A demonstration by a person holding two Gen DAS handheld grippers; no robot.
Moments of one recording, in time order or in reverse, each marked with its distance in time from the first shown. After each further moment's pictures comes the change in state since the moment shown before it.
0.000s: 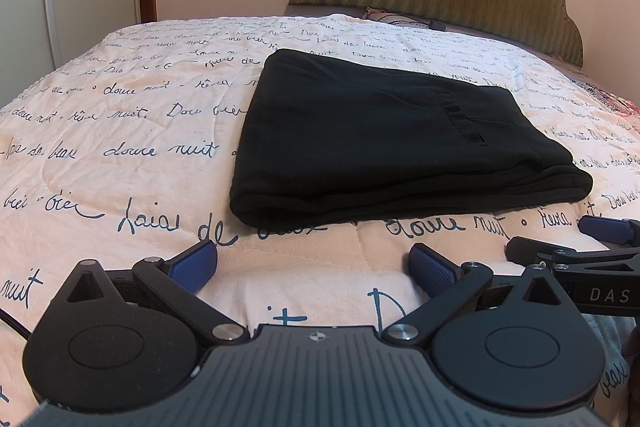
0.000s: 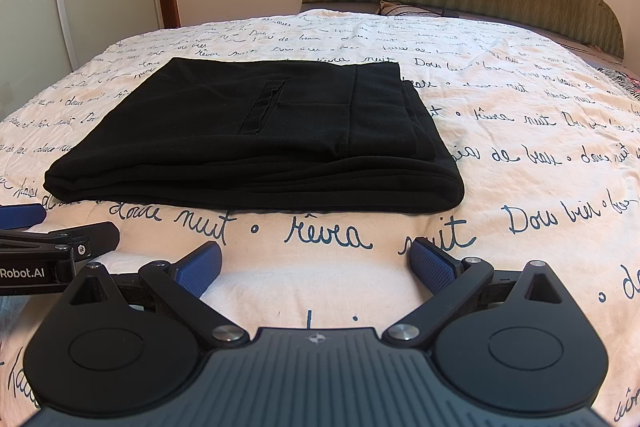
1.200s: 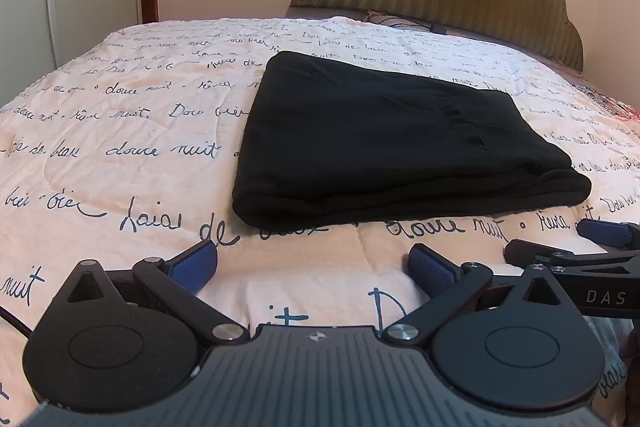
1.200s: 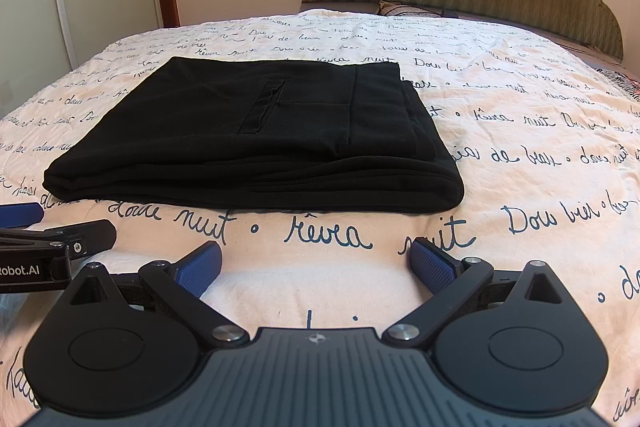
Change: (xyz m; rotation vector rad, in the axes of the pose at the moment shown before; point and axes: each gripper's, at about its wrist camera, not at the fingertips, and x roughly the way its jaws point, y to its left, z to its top) left arm -0.002 0.002 0.000 -0.010 -0.006 -0.004; right arm 0.000 0.000 0.000 -0.003 0.001 -0.001
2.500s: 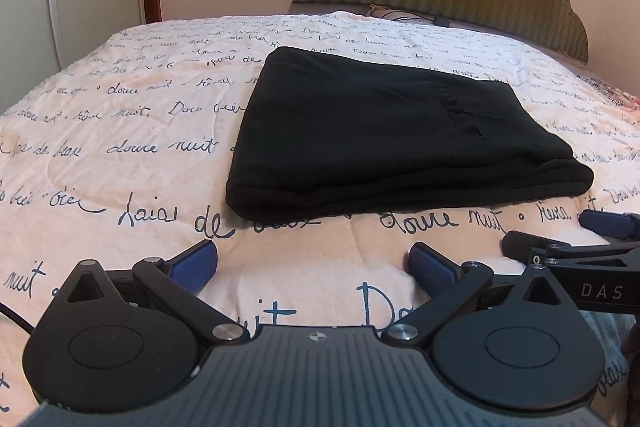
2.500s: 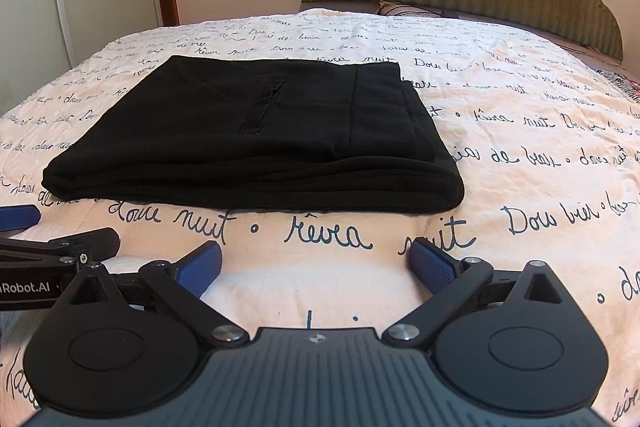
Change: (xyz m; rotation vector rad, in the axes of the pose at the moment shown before) left arm 0.000 -0.008 -0.003 0.010 0.013 0.022; right arm 0.000 0.000 0.000 -0.002 0.000 -0.002
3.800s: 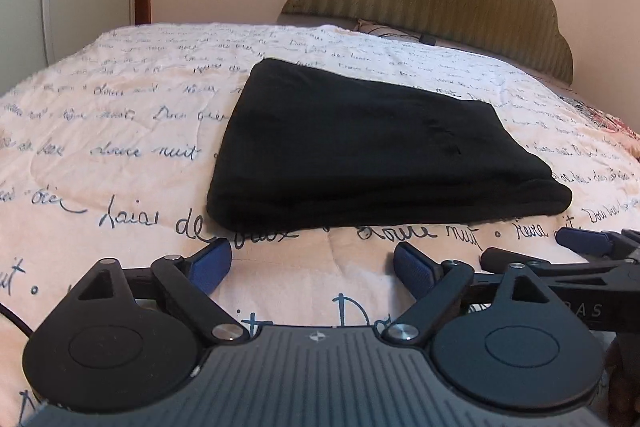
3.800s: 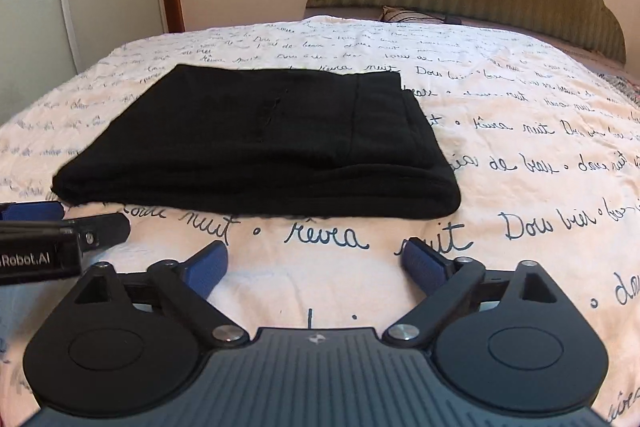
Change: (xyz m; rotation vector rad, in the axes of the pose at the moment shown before) left arm 0.001 0.002 0.001 -0.047 -0.037 -0.064; right arm -0.003 -0.002 0.000 -0.012 -0.011 0.009
